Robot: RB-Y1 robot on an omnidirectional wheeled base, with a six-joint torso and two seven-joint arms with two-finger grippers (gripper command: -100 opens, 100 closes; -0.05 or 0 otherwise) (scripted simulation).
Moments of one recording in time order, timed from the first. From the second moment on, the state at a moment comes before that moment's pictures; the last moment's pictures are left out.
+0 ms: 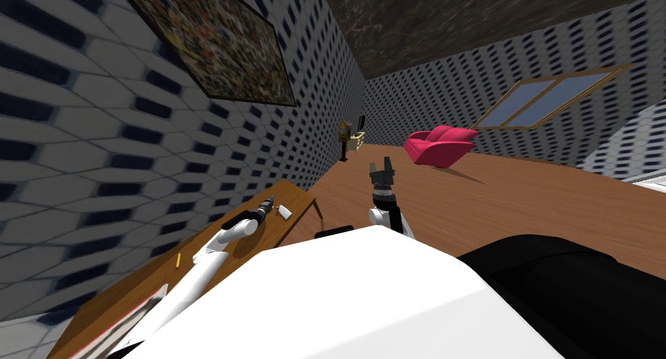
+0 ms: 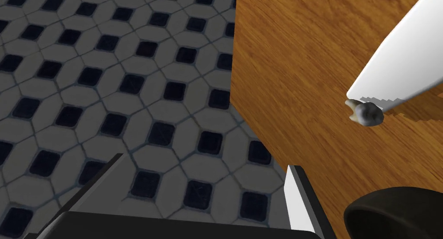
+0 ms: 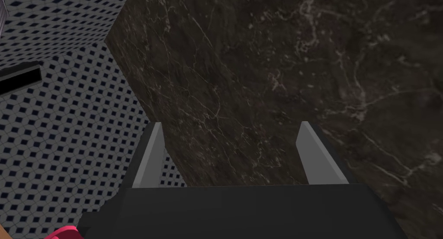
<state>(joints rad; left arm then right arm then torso) 0.14 0.74 0.01 -1.47 0.76 0.32 -0.45 0.48 0.01 -0.01 -2.23 -0.03 -0.55 -0.10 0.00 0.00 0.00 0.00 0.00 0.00</state>
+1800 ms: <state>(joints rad) 0.15 0.95 -0.21 -1.09 1.14 0.69 -0.64 0.48 0.01 -0.01 -2.23 -0.03 -0.55 -0.10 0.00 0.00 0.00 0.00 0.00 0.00</state>
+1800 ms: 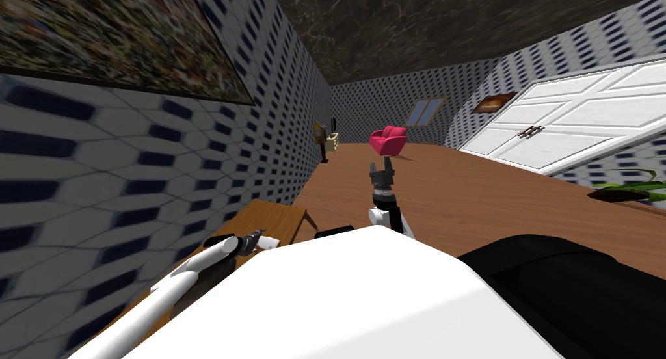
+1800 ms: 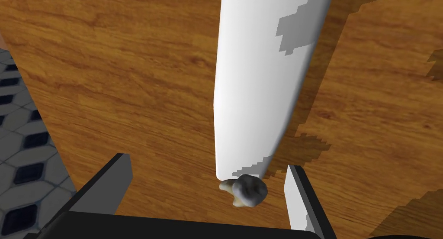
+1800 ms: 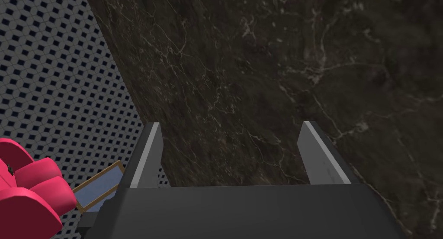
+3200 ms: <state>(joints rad) 0.16 0.89 -0.34 -0.92 1.22 0.79 -0.68 0.48 0.01 -0.01 -2.23 -0.03 -0.55 -0.10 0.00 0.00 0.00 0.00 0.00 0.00</state>
